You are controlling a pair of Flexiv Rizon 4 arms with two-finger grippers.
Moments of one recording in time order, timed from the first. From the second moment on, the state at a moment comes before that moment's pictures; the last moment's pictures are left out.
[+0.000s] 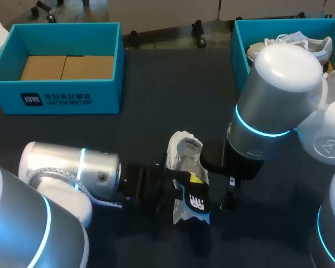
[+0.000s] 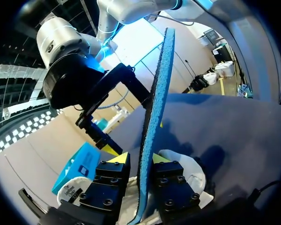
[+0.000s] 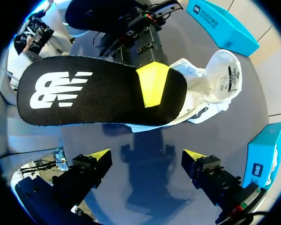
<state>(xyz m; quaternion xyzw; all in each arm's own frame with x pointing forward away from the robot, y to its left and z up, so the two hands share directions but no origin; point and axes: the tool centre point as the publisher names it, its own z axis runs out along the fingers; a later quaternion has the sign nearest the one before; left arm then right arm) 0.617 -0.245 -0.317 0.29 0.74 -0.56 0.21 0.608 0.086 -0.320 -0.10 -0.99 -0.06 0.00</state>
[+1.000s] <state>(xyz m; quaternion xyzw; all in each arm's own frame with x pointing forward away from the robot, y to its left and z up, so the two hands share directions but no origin) 0.648 -0.236 -0.344 0.28 0.76 -0.52 0.26 0.608 0.086 -0.320 -0.10 -0.99 -0.06 0.00</state>
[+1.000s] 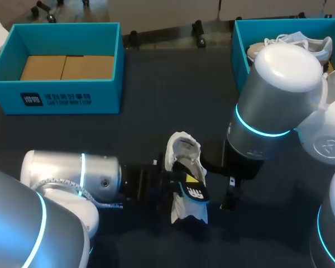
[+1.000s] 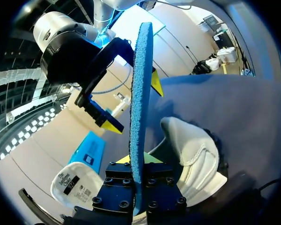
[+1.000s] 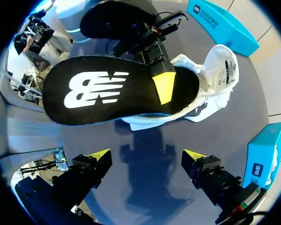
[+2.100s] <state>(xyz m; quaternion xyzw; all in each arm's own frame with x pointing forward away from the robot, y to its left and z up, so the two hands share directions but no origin) 0.629 -0.243 -0.318 0.28 0.72 -0.56 0.29 0.608 0.086 -0.320 -0.10 -0.99 -0.06 0.00</state>
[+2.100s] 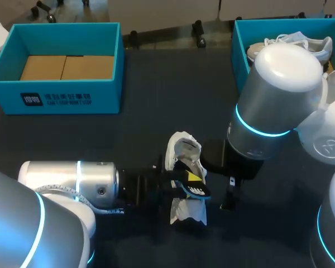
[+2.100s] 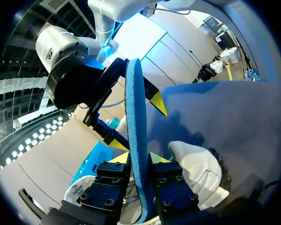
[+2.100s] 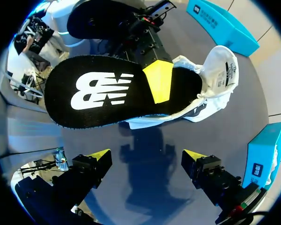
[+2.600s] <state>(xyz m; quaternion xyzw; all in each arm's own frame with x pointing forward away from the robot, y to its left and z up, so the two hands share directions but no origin) 0.629 -0.240 -0.324 0.32 0.71 -0.53 0.33 0.608 0.086 -0.320 -0.10 -0.99 -0.06 0.00</state>
